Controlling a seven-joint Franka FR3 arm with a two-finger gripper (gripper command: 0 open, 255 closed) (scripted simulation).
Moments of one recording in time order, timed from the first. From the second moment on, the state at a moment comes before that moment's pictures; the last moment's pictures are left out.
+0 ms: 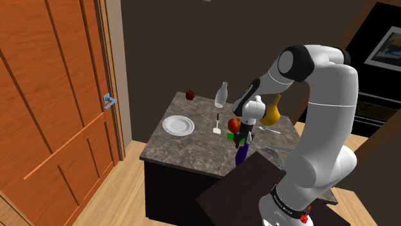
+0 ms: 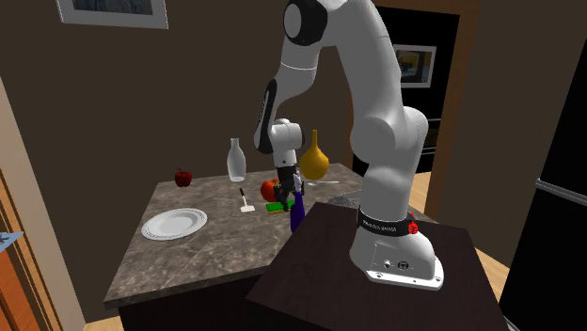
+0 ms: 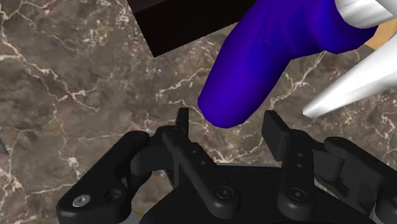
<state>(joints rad) -0.33 0.45 -0.25 -2.36 0.25 2.42 -0.35</state>
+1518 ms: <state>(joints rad) -0.30 0.26 -0.30 -2.39 0.17 2.28 -0.29</state>
